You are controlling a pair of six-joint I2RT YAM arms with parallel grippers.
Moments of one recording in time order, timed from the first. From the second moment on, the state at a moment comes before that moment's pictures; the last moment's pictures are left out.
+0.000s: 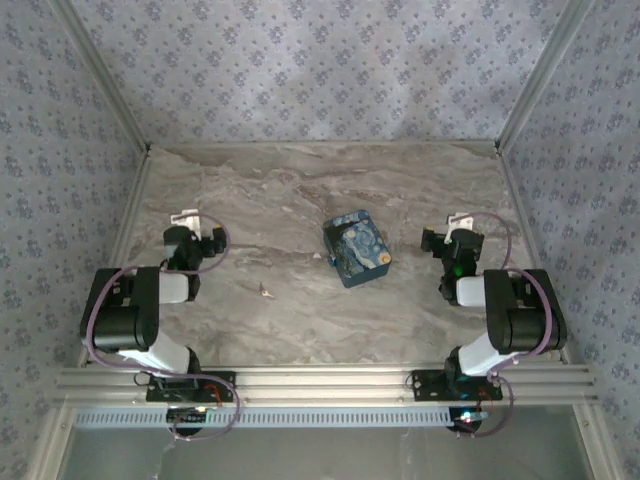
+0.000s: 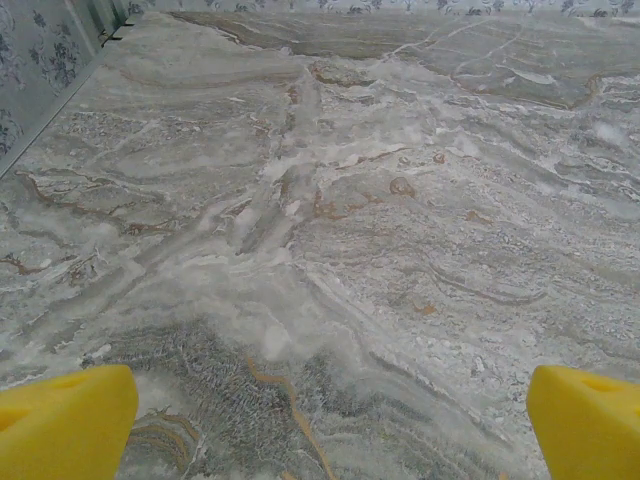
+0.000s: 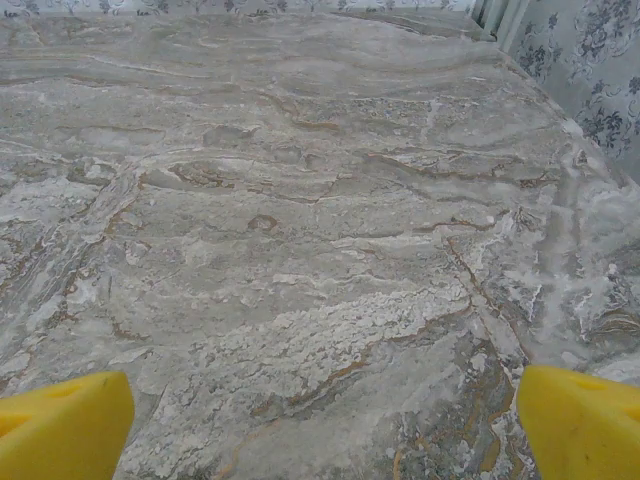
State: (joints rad) left arm 0.01 1.54 0.40 0.73 -0.07 -0.03; right arm 0.00 1.53 0.35 0.76 0.19 0.01
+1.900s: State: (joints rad) left arm -0.14 1.57 1.12 -0.24 0.42 -0.44; right arm -0.06 0.78 0.63 -0.26 -0.09 0.61
